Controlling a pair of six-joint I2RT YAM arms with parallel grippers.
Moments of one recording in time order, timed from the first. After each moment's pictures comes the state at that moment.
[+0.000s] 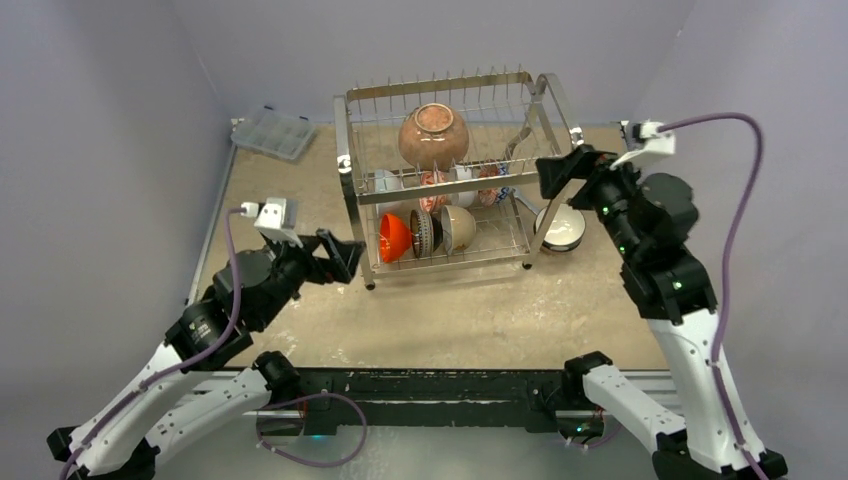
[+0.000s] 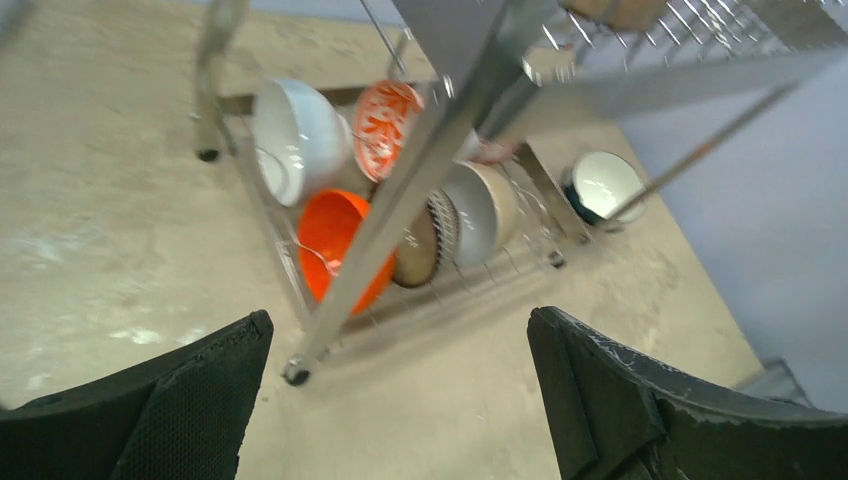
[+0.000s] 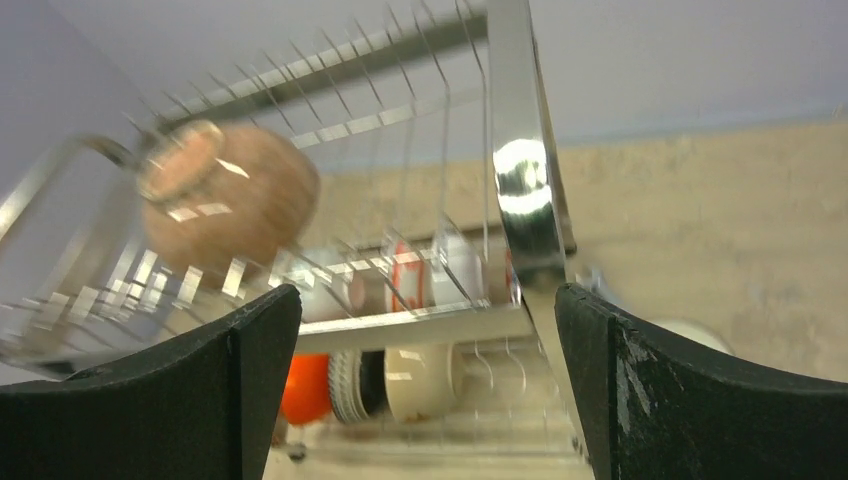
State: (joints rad) left arm -0.81 0.62 0.96 -0.54 -0.41 -0.47; right arm 0.30 0.86 1.32 -0.48 0.06 0.38
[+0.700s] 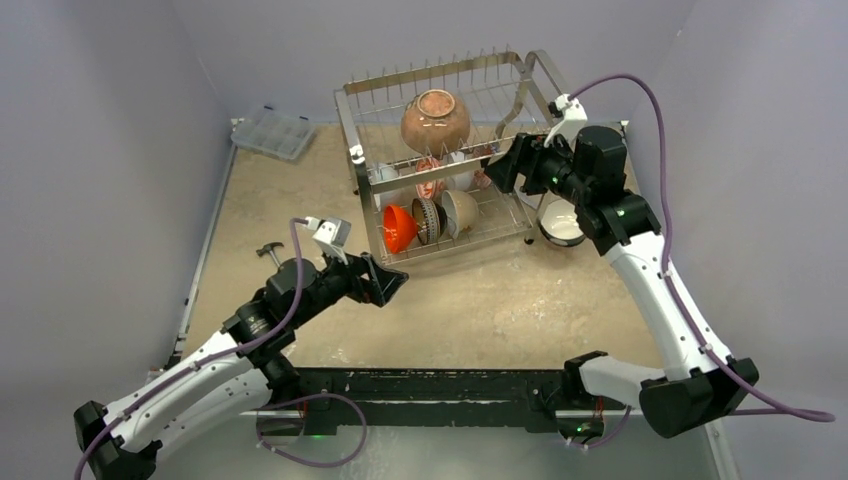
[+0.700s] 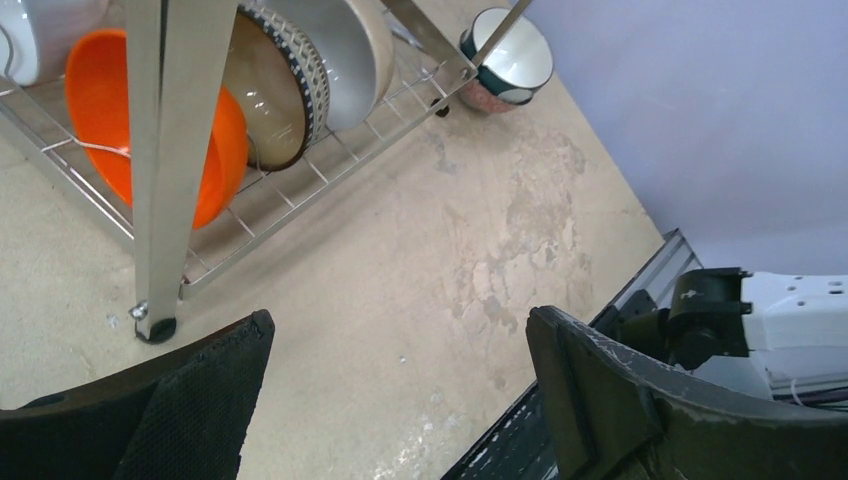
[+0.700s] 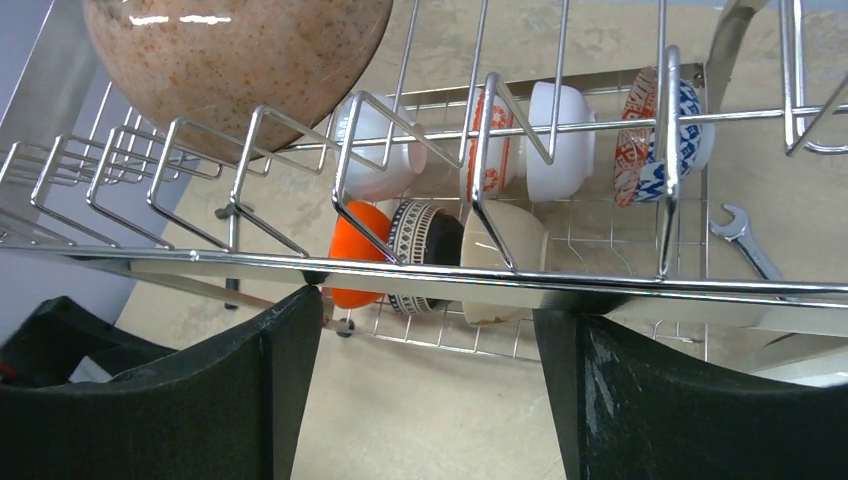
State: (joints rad) left arm -0.81 0.62 0.56 -0.13 -0.03 -0.57; right arm 0.30 1.17 1.31 -0.46 -0.27 0.35
